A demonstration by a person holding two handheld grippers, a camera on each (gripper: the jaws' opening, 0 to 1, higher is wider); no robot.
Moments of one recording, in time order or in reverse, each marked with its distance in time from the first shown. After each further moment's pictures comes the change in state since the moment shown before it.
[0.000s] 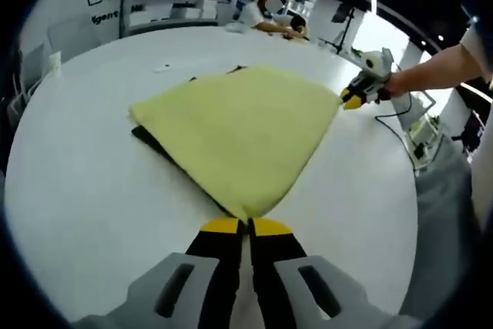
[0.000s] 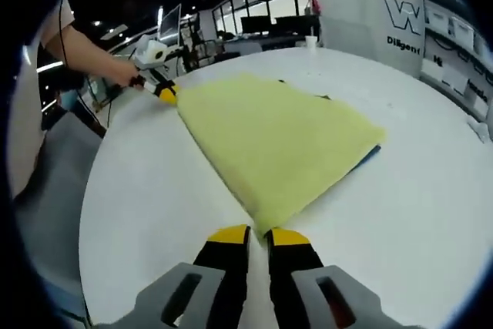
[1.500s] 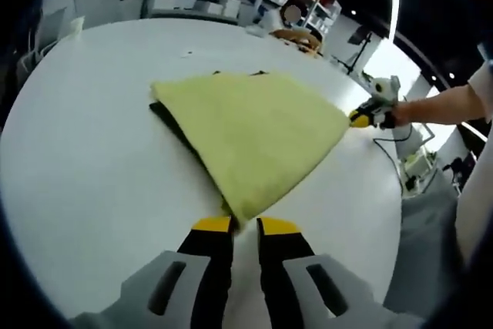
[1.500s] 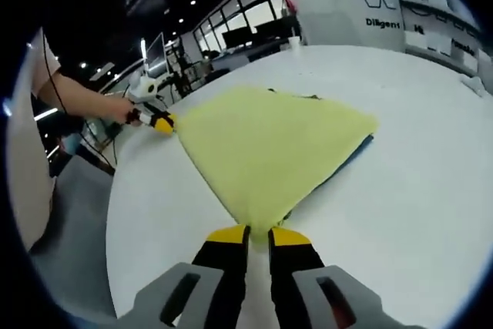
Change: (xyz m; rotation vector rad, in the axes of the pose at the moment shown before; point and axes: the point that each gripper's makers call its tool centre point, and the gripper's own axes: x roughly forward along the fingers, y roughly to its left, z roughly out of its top) left arm -0.017 0.003 -0.016 -0.200 -0.029 -0.022; right arm -0.003 0.017 0.007 0.237 -0.056 0.046
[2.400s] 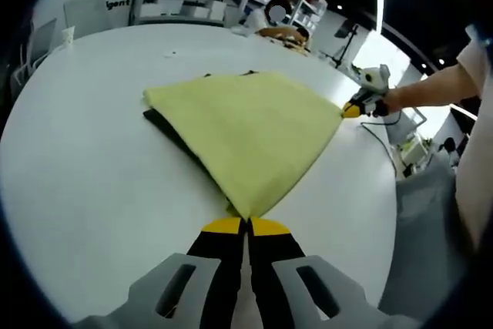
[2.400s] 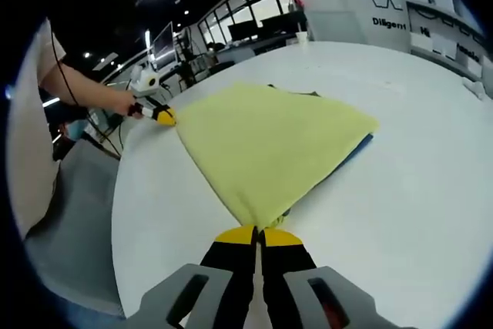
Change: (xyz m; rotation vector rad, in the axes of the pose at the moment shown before) left arm -0.013 -0.025 -0.031 0.070 -0.007 -0.031; right arm -0.020 0.026 -0.025 -0.041 0.026 0.004
